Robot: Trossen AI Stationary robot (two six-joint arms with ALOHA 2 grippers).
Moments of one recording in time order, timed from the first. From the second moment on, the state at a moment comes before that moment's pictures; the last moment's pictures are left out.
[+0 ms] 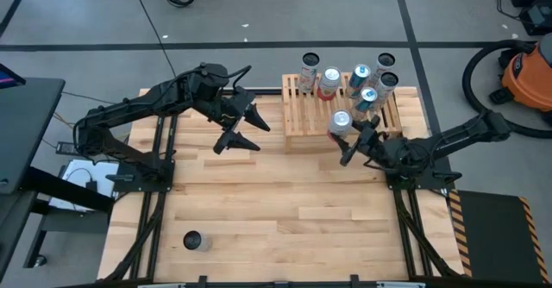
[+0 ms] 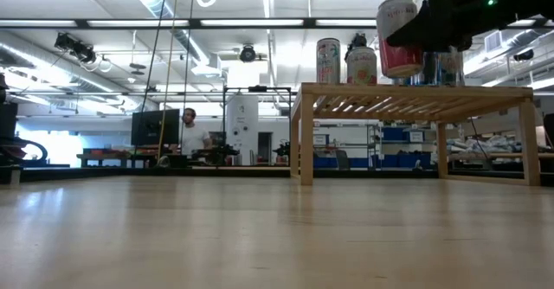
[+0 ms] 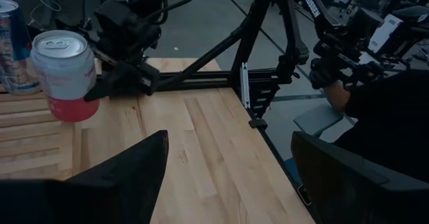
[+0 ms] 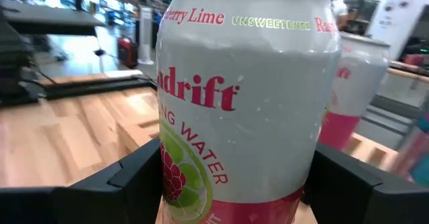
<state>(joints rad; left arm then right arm) 0.24 1.39 1.55 -0.57 0.63 0.05 0.24 0.74 0.33 0.33 0.98 -0.06</state>
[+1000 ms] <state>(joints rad) 0.24 1.39 1.55 -0.57 0.63 0.05 0.13 0.90 0.33 0.43 1.02 0.00</state>
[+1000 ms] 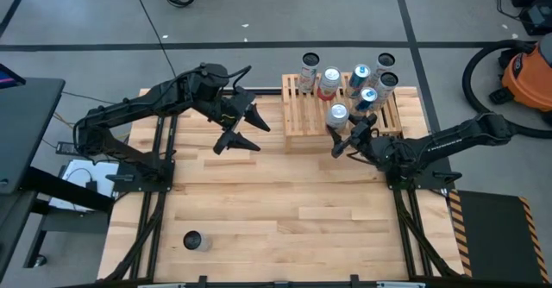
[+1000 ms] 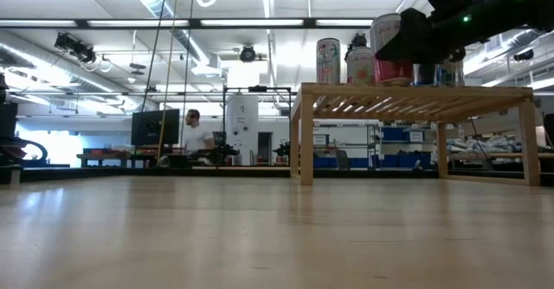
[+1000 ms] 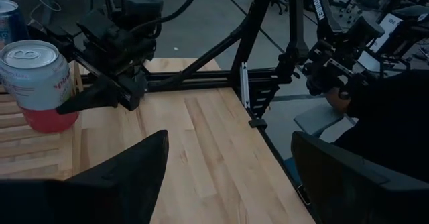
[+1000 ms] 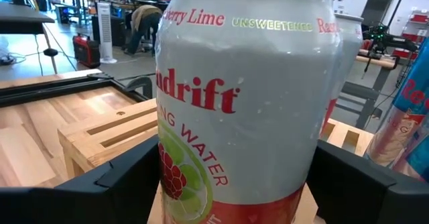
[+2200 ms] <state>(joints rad) 0.24 1.39 1.55 -0.57 0.63 0.05 0.17 0.86 0.34 0.49 1.13 -0.12</state>
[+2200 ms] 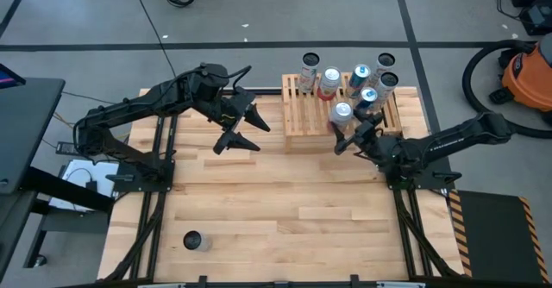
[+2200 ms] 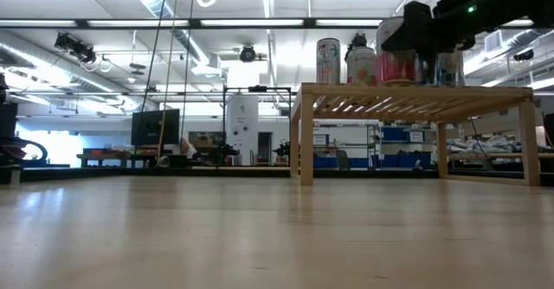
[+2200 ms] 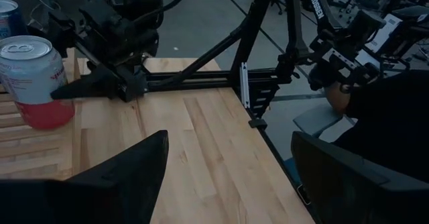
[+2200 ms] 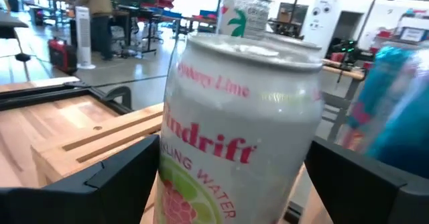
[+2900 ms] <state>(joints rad) 0.24 1.39 1.55 -0.57 0.63 0.04 0.36 0.74 0.34 0.51 1.25 -0.18</state>
